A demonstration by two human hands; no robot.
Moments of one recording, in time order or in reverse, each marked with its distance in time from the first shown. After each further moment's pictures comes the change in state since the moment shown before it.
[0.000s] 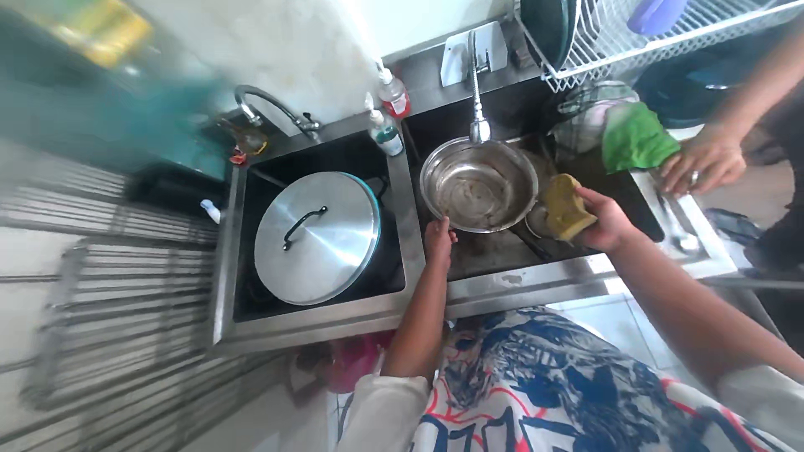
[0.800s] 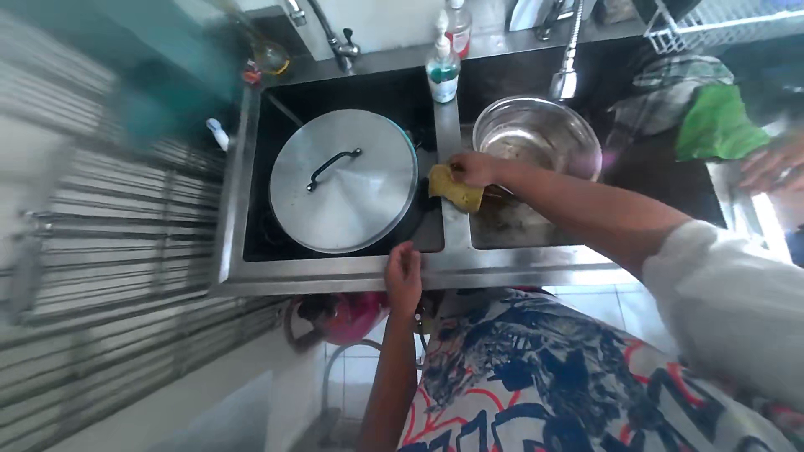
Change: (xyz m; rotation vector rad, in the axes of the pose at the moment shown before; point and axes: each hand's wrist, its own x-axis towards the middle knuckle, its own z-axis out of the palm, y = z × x) left_hand -0.095 -0.053 -0.208 0.309 0.200 0.383; right_hand 0.100 0.121 0.262 -1.705 -0.701 -0.386
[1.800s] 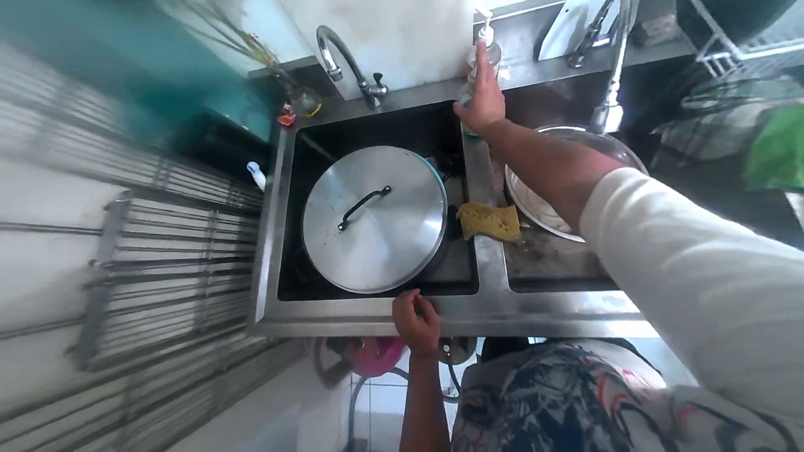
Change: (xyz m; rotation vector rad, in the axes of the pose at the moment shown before) left_hand 0.026 -0.073 -0.009 0.499 0.512 0.506; right_hand 0.153 -0.018 -0.109 -0.014 0.958 0.073
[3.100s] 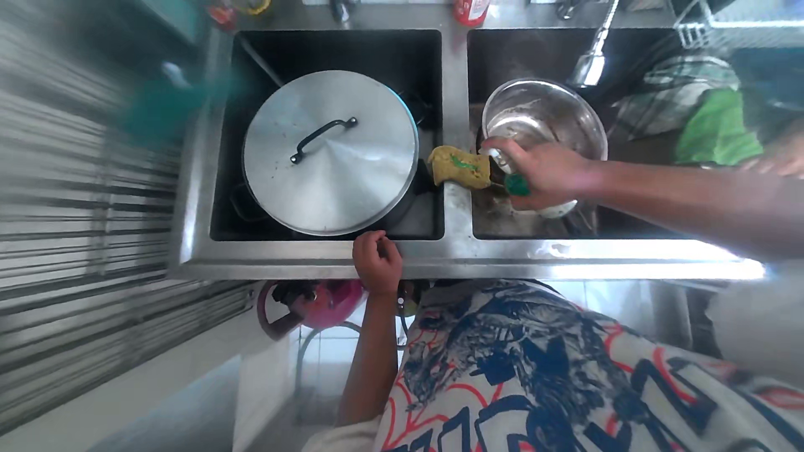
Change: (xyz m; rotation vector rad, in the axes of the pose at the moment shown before) left_hand 0.001 -0.003 0.003 -0.064 -0.004 -0.023; right_hand -0.212 0.002 -0.174 -0.427 -0.937 -0.359
